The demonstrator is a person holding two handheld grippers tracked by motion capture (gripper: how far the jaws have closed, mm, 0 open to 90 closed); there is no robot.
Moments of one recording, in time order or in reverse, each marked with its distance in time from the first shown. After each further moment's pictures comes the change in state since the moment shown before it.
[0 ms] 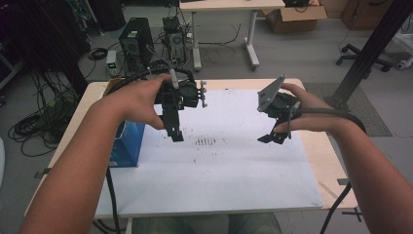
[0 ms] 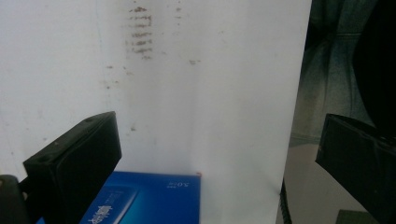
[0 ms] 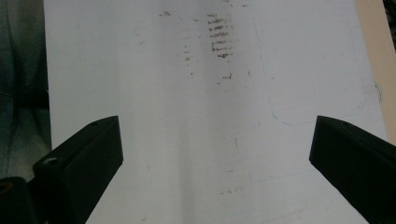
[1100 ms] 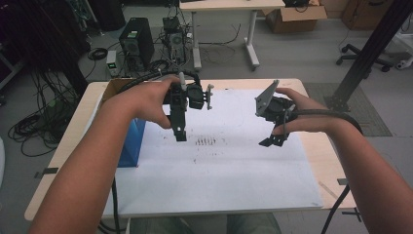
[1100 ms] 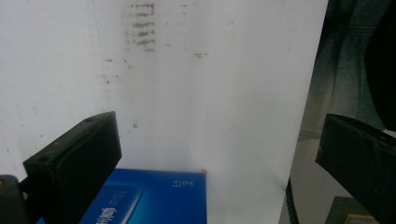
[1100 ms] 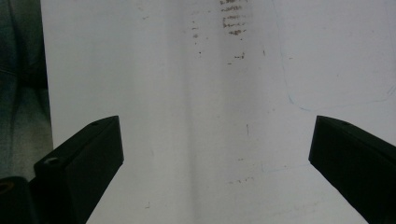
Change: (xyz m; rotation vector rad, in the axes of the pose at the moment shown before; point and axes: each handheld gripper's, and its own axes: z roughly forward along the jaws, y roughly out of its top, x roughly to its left) left arm 0.014 0.013 0.017 0.070 -0.009 -0.011; right arm -0.005 -0.008 0.019 0.076 0.054 0.011
